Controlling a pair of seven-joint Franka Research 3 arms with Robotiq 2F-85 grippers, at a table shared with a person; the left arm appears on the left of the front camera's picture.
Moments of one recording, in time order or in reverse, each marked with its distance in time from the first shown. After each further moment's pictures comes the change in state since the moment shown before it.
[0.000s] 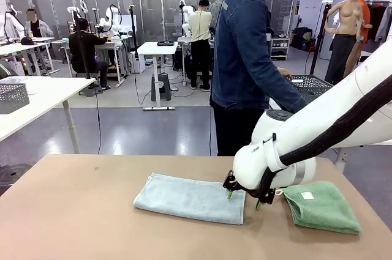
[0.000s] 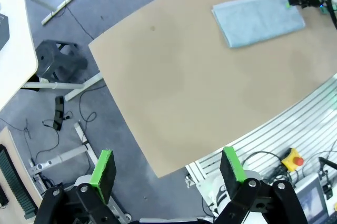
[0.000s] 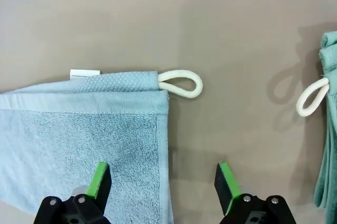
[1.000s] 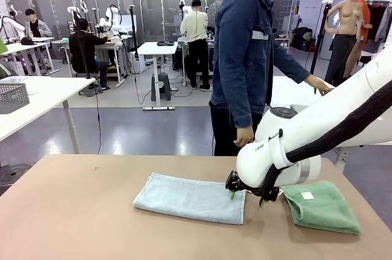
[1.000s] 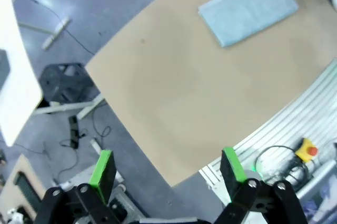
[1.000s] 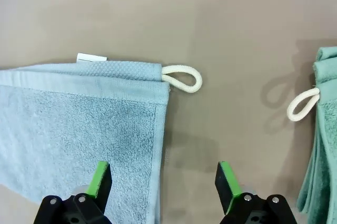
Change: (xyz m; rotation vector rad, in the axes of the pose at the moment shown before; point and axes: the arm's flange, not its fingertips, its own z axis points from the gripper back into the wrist) left arm 0.022 -0.039 -0.015 0.019 -0.005 -0.160; right arm -0.002 -0.008 0.010 0.008 0.003 0.109
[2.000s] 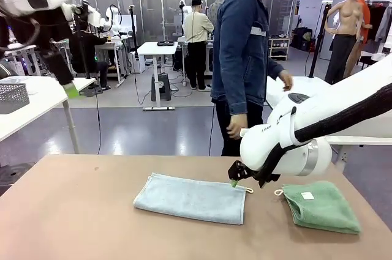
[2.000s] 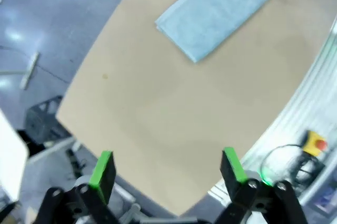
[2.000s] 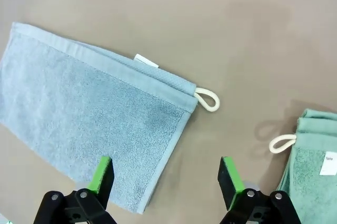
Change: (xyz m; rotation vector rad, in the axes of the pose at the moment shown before) left arm 0.067 -0.043 -0.102 -0.107 0.026 -0.215; right arm 0.006 -0.004 0.047 0.081 -0.100 0.331
